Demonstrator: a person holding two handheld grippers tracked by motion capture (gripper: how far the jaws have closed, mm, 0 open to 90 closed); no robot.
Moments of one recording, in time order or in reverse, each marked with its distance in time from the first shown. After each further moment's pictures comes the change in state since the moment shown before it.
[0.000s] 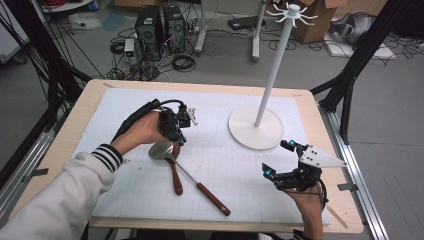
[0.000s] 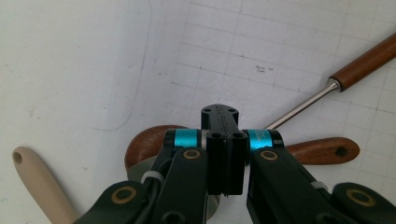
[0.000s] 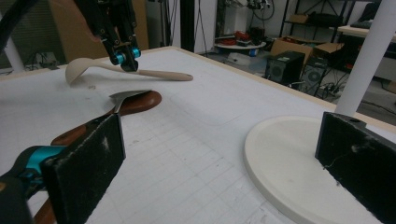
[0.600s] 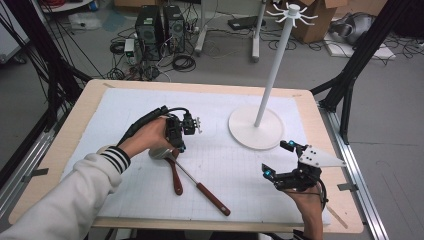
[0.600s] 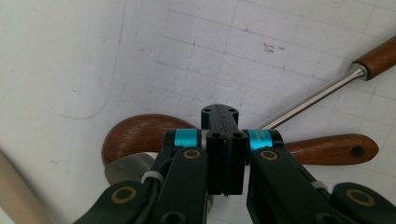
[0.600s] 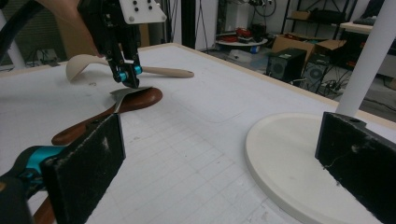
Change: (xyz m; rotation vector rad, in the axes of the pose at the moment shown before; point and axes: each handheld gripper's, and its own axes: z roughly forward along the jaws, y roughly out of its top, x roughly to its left) left arm -0.001 0.003 0.033 0.133 -0.038 -0.048; right arm 0.000 0.000 0.000 0.009 0.004 0.000
